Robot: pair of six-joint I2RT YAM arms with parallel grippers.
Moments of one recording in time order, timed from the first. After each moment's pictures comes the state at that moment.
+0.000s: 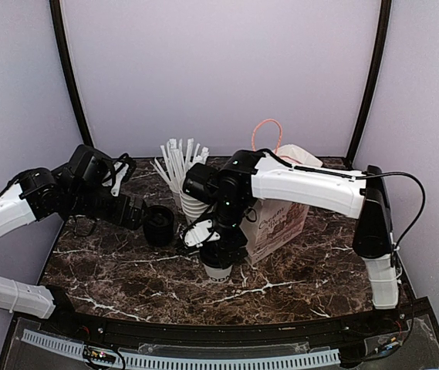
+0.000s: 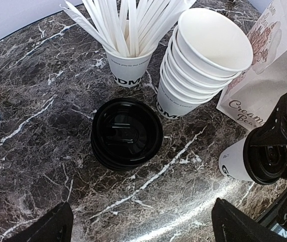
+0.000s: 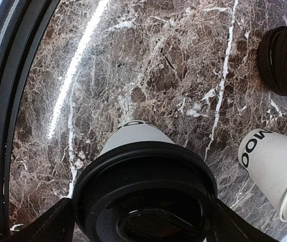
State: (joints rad) left arm -0.72 1.07 1.04 -0.80 -0.14 -0.30; right arm 1.11 2.13 2.02 -1.29 -0.11 -0.92
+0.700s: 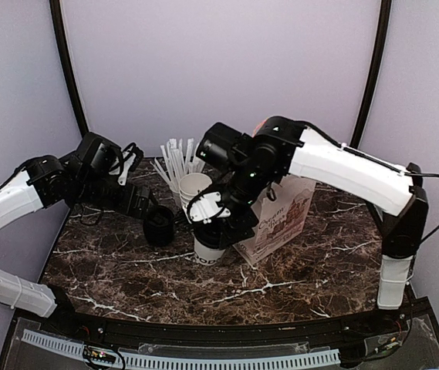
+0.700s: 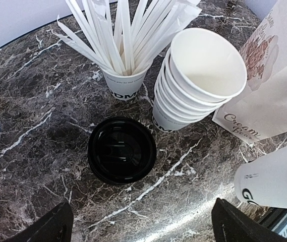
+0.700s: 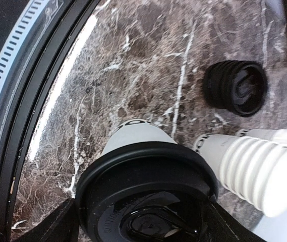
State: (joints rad) left arm -0.72 1.16 1.13 -0.81 -0.13 -0.30; right arm 1.14 1.99 2.08 -1.32 -0.14 -0.92
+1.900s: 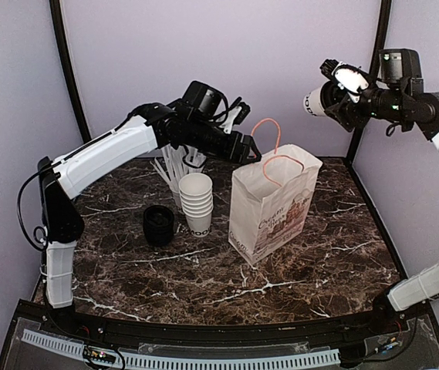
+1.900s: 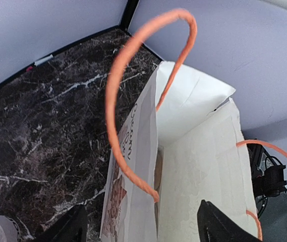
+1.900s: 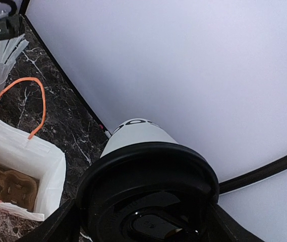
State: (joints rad) left arm -0.83 2.06 2.22 -0.76 0.23 -0.26; right arm 0.44 1.33 1.79 -0.83 0.08 -0.72
